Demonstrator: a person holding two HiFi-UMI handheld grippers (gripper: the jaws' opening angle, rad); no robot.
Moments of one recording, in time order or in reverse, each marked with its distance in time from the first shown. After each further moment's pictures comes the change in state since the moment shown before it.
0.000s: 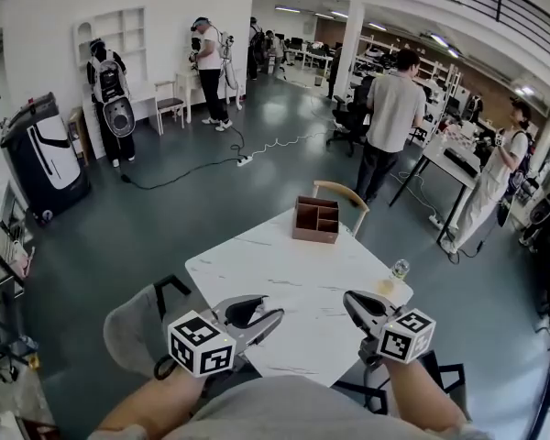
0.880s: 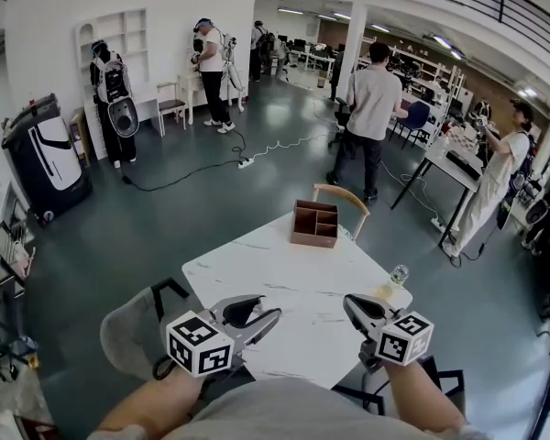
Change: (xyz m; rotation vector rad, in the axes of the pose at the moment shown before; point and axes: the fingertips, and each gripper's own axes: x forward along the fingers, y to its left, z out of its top) left arm 0.018 0.009 0.003 0.001 0.000 0.030; right arm 0.000 -0.025 -0.005 -0.015 0.031 -0.011
